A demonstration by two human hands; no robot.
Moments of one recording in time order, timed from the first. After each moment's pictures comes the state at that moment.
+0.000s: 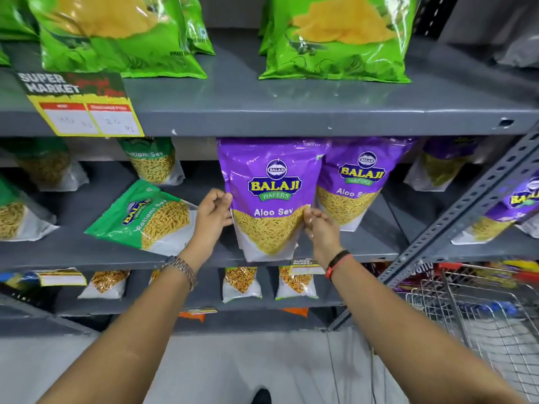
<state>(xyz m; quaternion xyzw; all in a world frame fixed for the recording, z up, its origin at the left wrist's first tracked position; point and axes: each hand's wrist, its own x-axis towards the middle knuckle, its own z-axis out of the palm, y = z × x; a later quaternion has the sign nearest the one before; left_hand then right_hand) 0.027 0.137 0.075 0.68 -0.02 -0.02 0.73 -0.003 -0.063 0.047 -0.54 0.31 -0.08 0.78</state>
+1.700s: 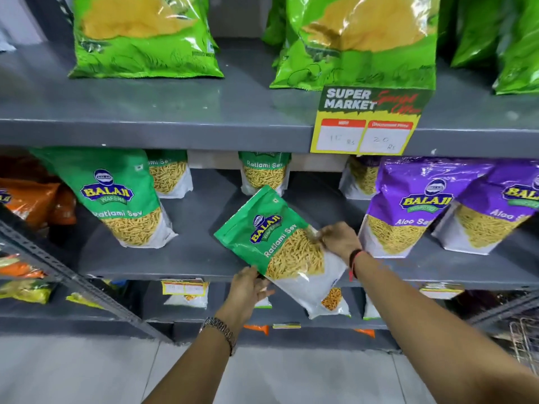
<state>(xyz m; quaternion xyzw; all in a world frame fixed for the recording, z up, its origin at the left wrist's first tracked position) 0.034 0.384 -0.027 0.53 0.24 -0.23 0.78 0.088 0.168 0.021 -0.92 0.18 0.09 0.35</state>
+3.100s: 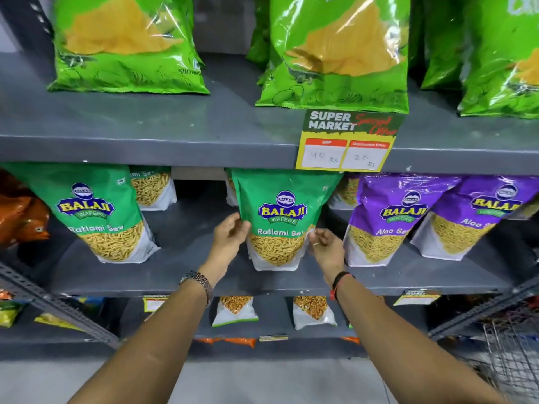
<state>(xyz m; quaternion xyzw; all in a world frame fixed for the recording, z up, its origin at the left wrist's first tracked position) 0.105 0.383 0.051 0.72 0.02 -0.07 0.69 0.086 0.176 -0.002 -0.73 0.25 -0.11 0.62</state>
